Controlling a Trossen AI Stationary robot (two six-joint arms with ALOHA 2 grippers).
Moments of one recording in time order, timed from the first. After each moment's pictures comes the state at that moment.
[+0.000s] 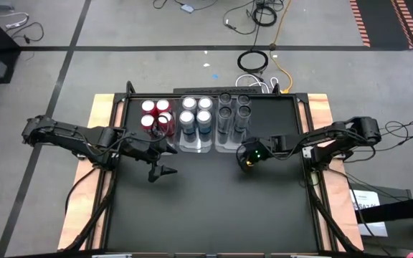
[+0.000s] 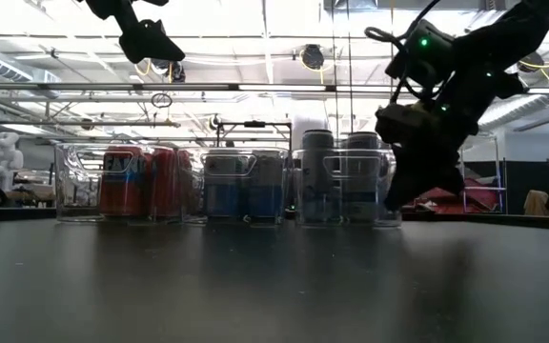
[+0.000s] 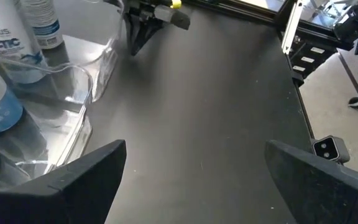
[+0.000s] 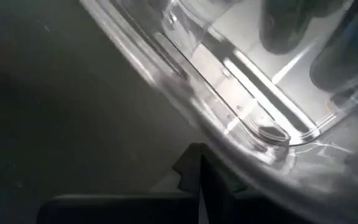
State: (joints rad) left arm -0.15 1.02 0.86 -0.43 0.00 -0.31; right arm -0.05 1.41 0.57 -0.07 0.06 0.74
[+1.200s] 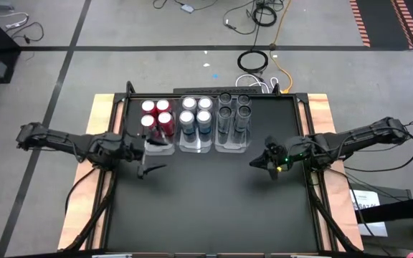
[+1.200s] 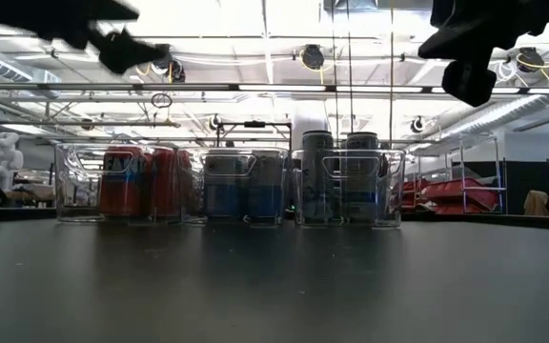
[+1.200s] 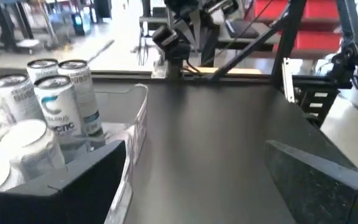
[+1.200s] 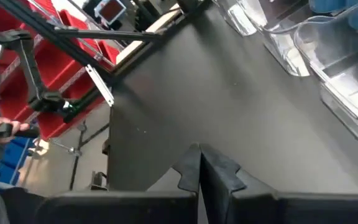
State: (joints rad) left arm -0.15 0.62 0.41 0.02 -0.11 -0.04; right arm 0.20 0.83 0.57 -0.16 0.05 0.77
